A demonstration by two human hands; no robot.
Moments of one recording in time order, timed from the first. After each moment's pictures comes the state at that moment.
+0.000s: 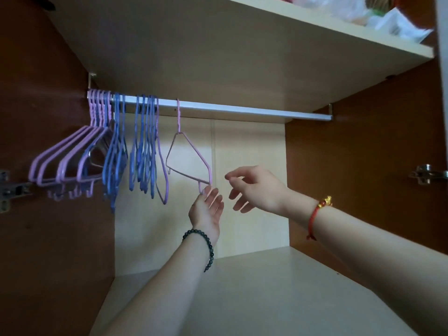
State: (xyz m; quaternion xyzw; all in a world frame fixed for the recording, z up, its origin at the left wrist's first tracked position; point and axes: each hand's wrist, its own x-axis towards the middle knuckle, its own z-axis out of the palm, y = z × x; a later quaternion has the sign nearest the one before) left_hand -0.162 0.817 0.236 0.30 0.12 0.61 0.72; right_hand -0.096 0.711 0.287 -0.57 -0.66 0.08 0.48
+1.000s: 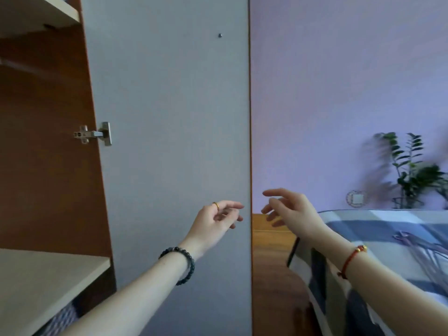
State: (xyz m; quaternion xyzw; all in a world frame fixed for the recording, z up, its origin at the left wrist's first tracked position) left_hand 0.116 0.373 0.124 0.79 -0.21 0.15 0.55; right_hand 0.126 0.189 0.134 -0.78 -0.18 -0.18 0.57
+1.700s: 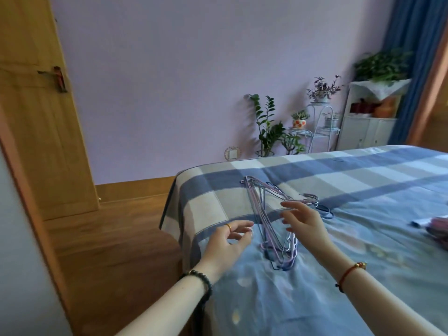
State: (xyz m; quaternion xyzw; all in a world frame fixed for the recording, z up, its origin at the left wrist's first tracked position) left_hand 0.123 0.033 -0.027 0.73 -0.33 -0.09 0.59; right_hand 0.063 -0.140 -0.011 -0.77 0.16 -0.30 0.54
